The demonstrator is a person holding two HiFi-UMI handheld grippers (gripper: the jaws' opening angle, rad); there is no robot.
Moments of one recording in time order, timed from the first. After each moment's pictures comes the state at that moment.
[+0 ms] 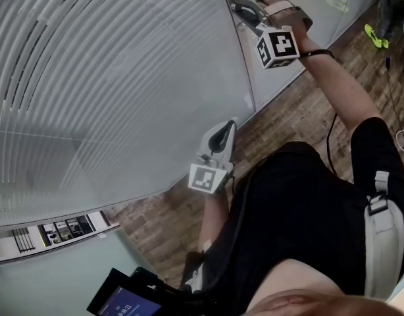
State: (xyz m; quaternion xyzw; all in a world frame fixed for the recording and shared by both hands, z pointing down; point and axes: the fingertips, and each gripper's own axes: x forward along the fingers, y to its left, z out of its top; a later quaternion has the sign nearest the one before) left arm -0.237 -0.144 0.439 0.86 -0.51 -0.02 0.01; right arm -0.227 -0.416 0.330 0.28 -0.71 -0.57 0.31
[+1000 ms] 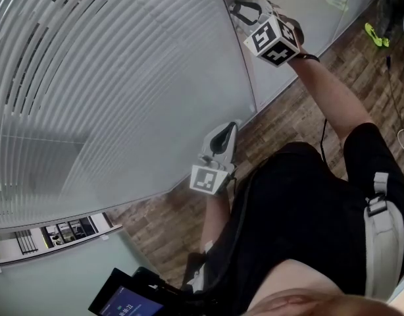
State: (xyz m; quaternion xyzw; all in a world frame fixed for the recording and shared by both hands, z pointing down) left arm -0.233 -0.146 0.441 0.86 -0.50 -0.02 0.01; right arm -0.221 -0.421 0.319 0.34 -0.87 -0.27 0.20
